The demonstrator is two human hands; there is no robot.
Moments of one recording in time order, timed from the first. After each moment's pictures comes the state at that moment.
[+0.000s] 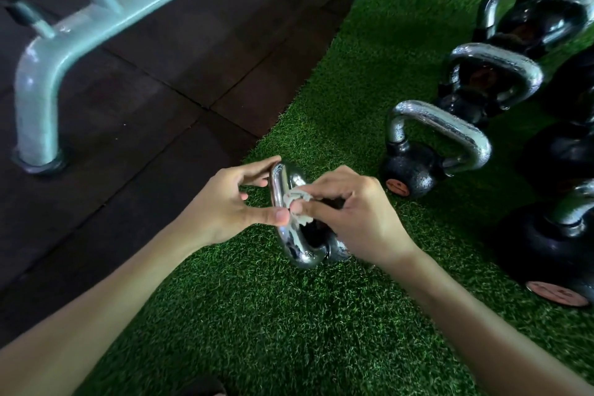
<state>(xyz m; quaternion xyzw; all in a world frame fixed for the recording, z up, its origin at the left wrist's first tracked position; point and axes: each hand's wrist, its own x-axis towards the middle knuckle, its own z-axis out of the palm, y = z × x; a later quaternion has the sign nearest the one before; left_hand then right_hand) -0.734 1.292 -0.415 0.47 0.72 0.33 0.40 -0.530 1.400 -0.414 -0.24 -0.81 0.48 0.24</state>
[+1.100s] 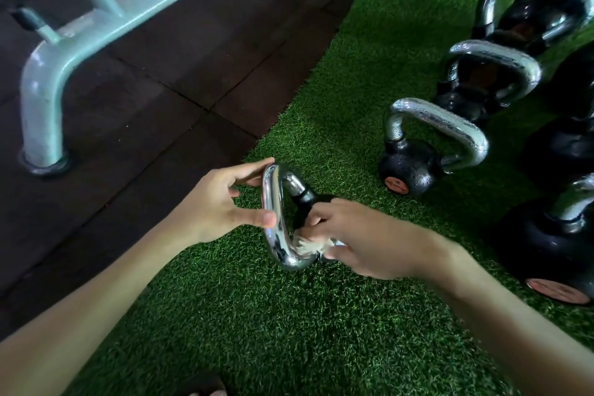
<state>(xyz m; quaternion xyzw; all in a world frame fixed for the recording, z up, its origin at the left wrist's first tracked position) -0.739 1.285 -0.411 0.50 0.72 0.30 0.38 -0.508 1.407 -0.405 -0.11 -0.95 0.28 -0.09</state>
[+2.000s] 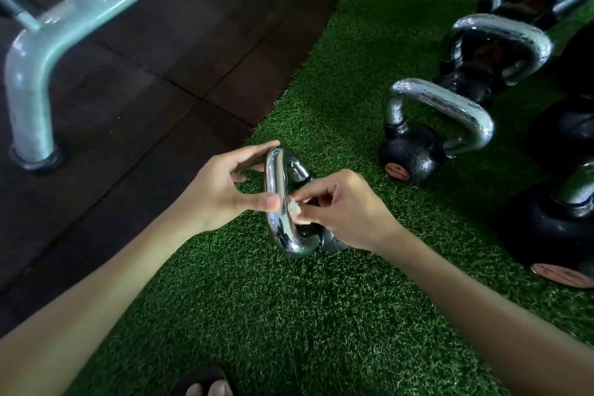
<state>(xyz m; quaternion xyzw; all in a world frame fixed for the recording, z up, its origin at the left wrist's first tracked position) -0.734 1.297 -0.416 0.51 0.70 0.33 0.37 -0.528 1.403 -0.426 -0.30 -0.78 0.55 0.08</state>
